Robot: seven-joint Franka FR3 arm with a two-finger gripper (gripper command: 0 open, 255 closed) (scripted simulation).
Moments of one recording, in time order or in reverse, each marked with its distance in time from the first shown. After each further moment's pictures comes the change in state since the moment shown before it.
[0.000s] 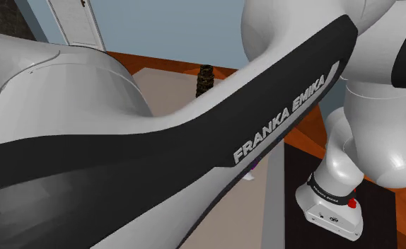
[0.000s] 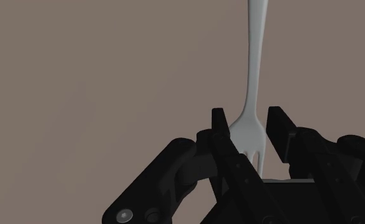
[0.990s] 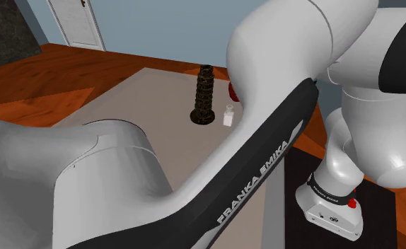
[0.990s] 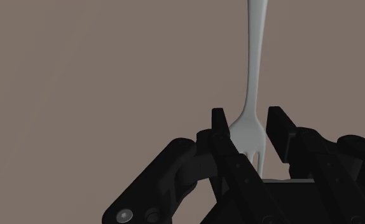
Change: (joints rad) arm 0.003 0.041 -0.012 -0.132 -0.028 0.167 0.033
